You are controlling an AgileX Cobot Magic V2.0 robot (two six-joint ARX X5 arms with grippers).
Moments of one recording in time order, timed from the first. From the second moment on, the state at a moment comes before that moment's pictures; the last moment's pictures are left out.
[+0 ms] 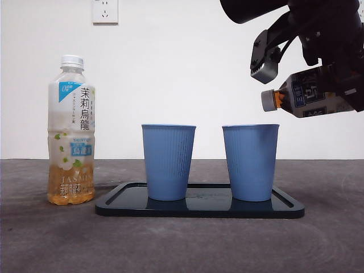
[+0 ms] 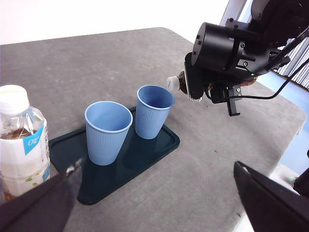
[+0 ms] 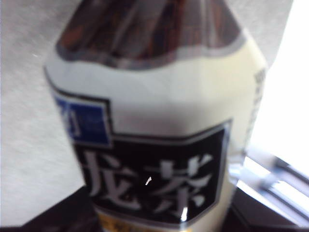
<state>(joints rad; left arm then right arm) -0.30 0.46 0.84 -0.71 0.55 -0.03 0.69 1.58 1.26 -1.21 0.87 -0.31</state>
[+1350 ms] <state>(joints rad) -0.31 0.46 0.84 -0.79 0.55 -0.03 0.39 1.04 0.82 -0.22 0.17 -0.01</state>
